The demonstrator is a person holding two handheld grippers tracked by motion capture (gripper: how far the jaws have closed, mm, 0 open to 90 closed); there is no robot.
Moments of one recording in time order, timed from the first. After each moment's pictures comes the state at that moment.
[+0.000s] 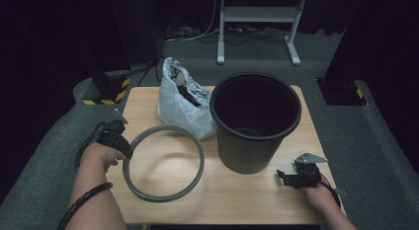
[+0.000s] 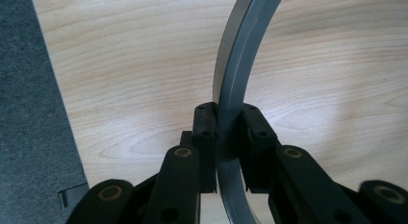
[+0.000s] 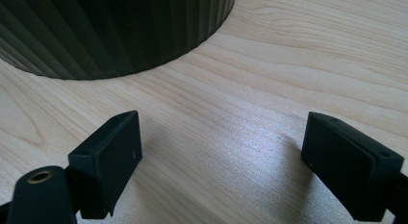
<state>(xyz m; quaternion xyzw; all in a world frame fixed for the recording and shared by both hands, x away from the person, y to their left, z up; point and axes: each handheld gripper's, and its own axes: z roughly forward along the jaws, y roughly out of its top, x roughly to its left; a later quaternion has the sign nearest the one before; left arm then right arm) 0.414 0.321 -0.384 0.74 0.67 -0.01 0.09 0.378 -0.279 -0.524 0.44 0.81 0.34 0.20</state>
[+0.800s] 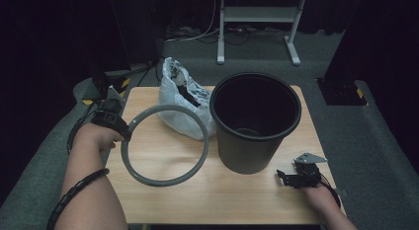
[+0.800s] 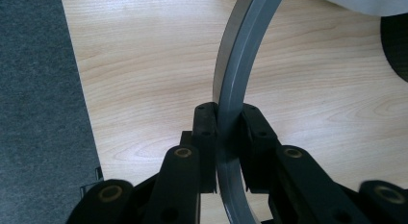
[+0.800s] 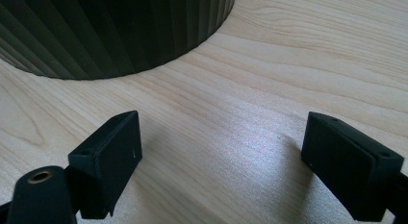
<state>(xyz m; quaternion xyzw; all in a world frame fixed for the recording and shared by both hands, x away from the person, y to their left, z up) 0.426 0.307 -0.313 0.73 0.67 0.01 0.11 0.378 -0.279 -0.524 0.44 0.81 0.34 0.20</state>
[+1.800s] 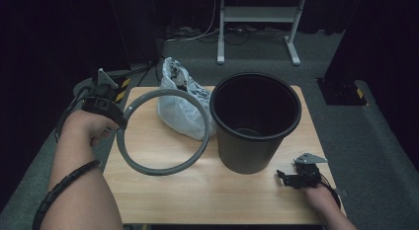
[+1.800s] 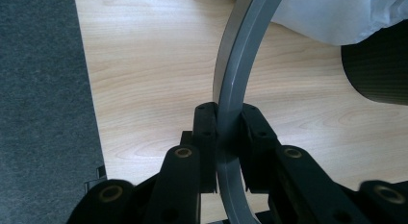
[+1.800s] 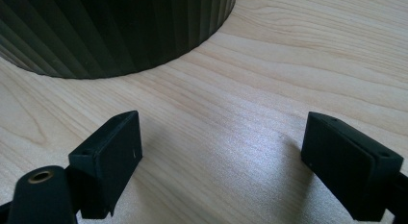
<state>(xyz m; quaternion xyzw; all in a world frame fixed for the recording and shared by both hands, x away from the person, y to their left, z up) 0.424 0.306 -0.262 0.72 0.68 0.02 0.14 0.377 -0.279 -0.524 0.44 0.81 0.34 0.20</state>
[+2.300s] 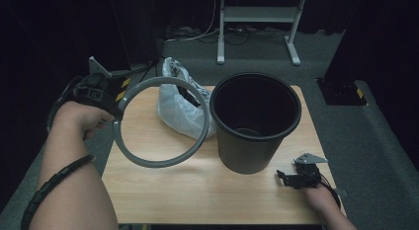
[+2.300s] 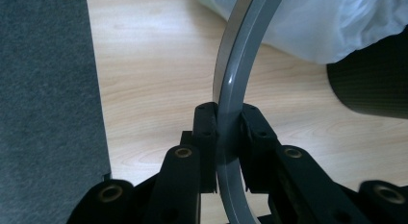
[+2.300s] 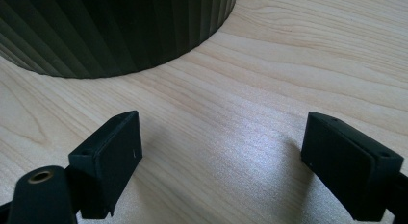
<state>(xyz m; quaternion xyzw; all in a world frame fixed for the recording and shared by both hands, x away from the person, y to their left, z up) 0.421 0.309 -0.230 0.72 0.67 0.04 0.17 0.377 -0.279 -0.524 0.44 0.81 0.34 0.19</state>
